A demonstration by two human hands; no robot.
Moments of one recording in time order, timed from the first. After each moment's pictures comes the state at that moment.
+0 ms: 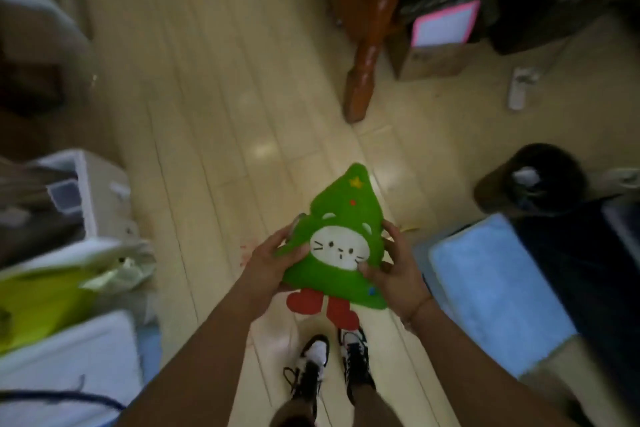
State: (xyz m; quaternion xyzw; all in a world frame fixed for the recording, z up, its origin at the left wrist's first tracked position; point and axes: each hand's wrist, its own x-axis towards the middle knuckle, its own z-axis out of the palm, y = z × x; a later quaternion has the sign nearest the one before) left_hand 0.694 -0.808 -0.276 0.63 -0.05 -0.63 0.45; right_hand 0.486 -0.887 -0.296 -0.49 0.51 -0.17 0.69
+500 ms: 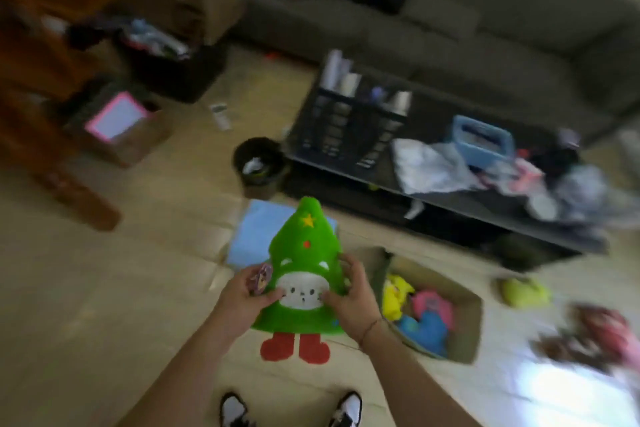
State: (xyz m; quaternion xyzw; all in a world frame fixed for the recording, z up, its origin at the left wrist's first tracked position) left_hand 0.379 -0.794 -0.137 0.52 -0.49 -0.68 0.15; right_hand 0.204 -0.695 -0.124 -0.29 0.76 -0.40 0.41
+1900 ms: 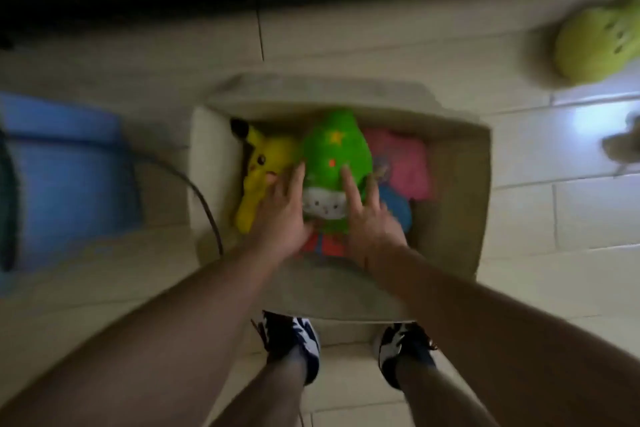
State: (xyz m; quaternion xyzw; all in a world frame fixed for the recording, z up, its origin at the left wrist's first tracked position) left_hand -0.181 -0.604 -0.739 0.35 -0.85 -0.31 -0.25; right_hand -0.278 -0.483 -0.732 -0.29 0.85 -0.01 0.44
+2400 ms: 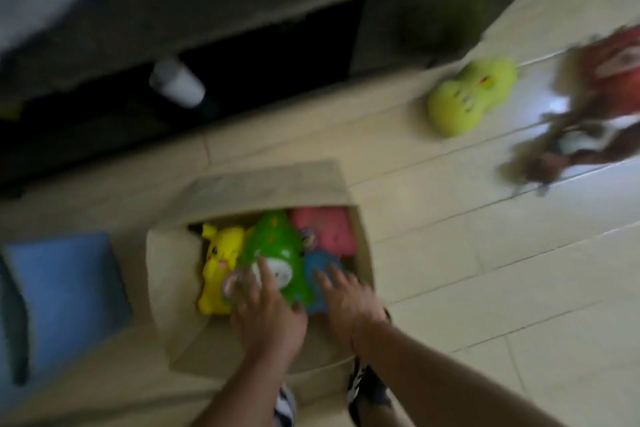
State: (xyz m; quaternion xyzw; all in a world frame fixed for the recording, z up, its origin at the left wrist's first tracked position) left_hand -0.255 -0.504 -0.606 0.48 -0.81 -0.20 -0.26; right_hand -0.349 -0.408 -0.621 -0.33 0.79 0.00 0.52
